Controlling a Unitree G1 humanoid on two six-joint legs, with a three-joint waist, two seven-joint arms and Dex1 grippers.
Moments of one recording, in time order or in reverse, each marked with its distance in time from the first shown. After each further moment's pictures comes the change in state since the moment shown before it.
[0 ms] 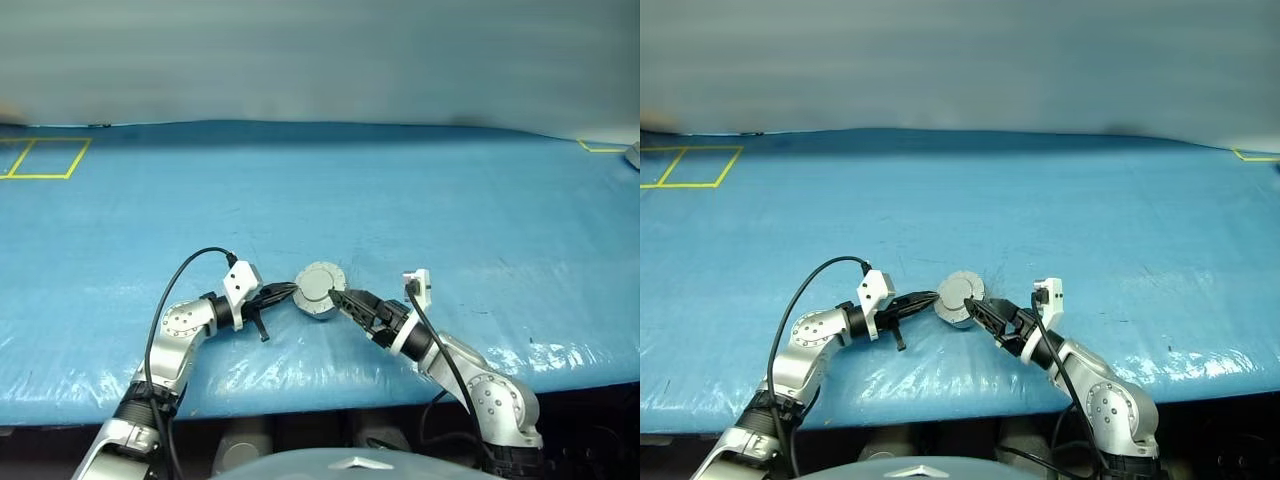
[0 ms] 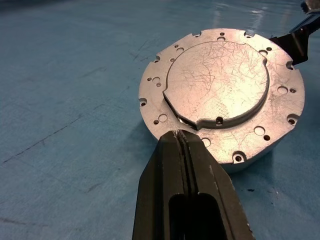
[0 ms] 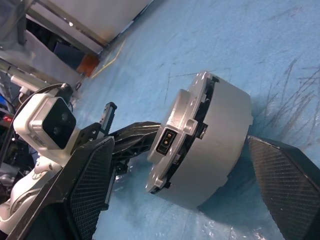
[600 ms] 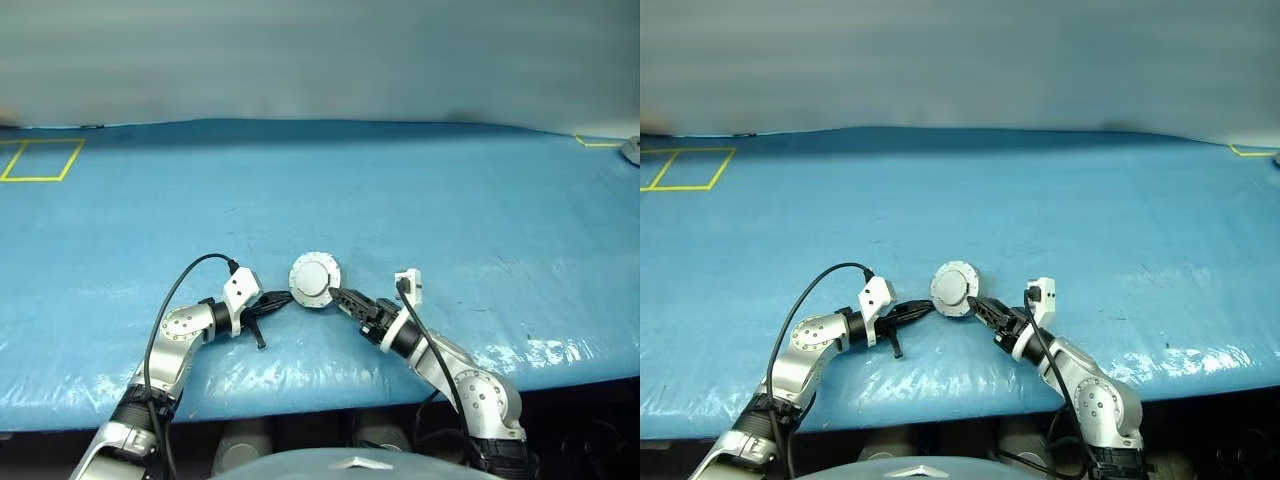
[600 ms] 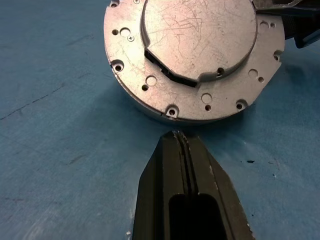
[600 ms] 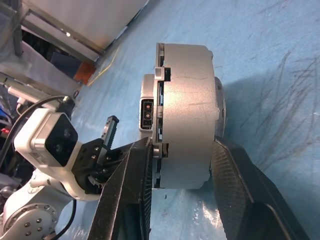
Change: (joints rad) left arm 0.012 0.009 -0.013 0.002 0.045 0.032 0.000; right arm -0.023 0.042 0.039 0.065 -0.020 -0.049 -0.018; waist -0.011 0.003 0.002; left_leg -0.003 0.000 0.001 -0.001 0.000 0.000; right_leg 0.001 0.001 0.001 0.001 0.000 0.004
